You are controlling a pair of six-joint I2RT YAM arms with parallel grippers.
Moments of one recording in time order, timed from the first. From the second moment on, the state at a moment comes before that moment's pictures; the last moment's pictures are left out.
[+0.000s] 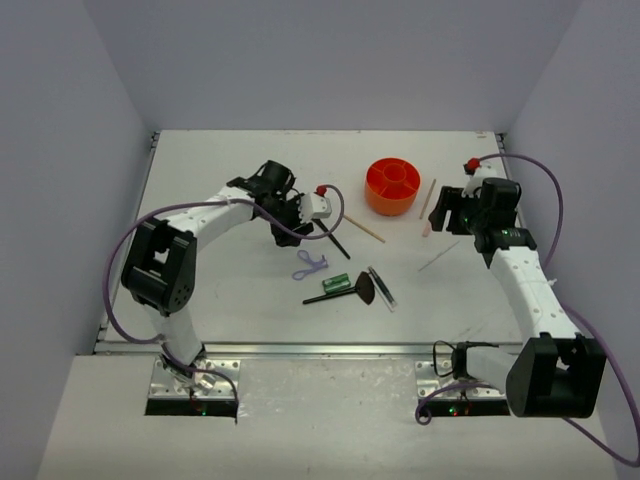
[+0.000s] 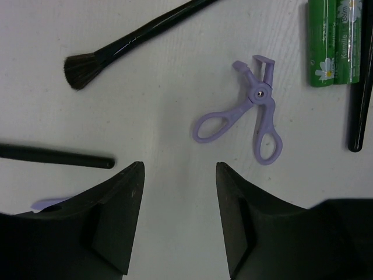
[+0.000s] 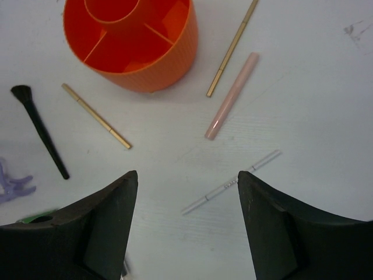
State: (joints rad) left arm -0.42 1.79 1.31 -0.65 0.44 0.84; right arm -0.05 1.15 0.81 -0.29 -0.18 0.08
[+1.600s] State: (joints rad) left arm -0.61 1.97 1.32 -0.49 0.34 0.47; right arm -0.05 1.05 0.69 -0.42 -0.27 0.10
